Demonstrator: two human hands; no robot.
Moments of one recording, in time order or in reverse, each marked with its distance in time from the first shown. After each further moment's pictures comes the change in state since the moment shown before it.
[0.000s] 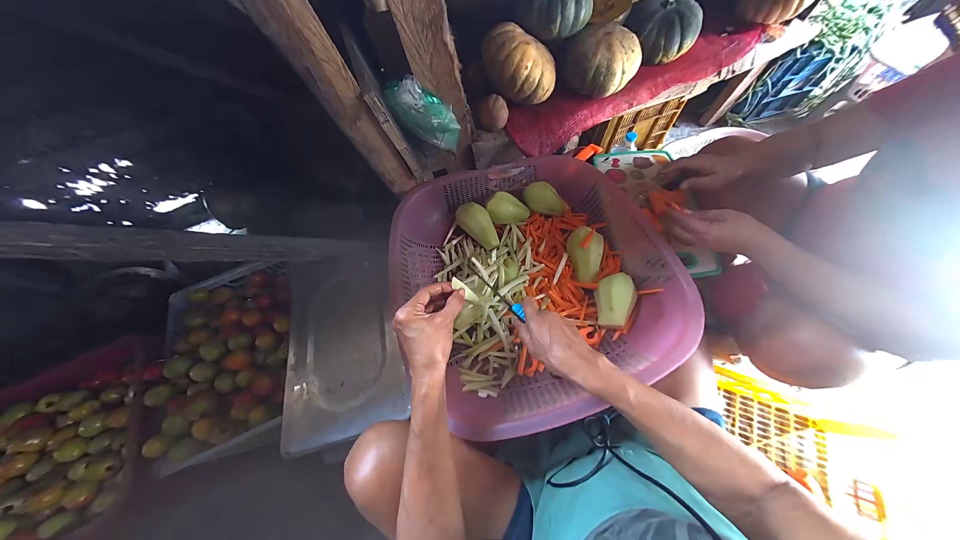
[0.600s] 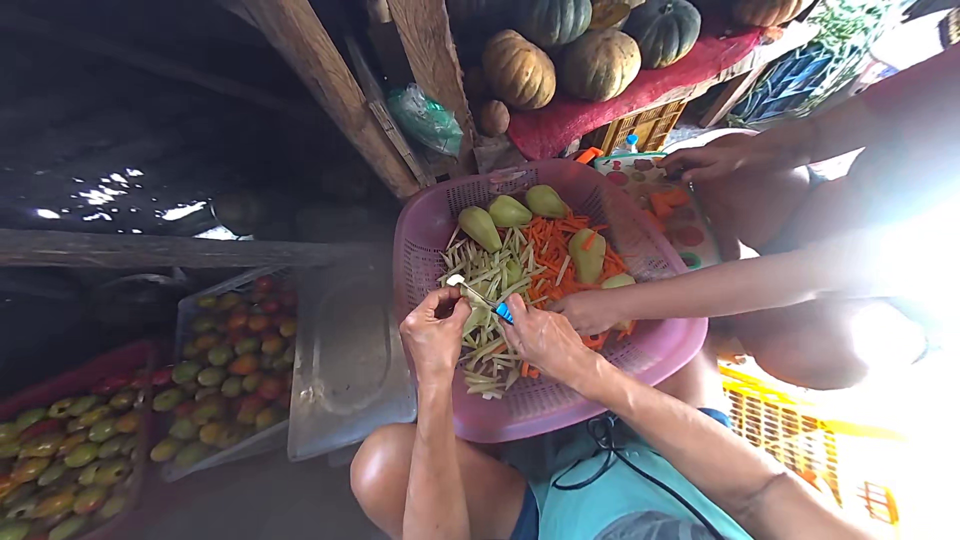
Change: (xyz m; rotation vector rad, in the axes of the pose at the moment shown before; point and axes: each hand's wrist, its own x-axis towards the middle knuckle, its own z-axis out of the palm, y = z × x) left_hand -0.004 0.004 0.000 0.096 0.000 0.118; right_hand -0.009 -0.022 -0.006 -0.086 0.200 -0.208
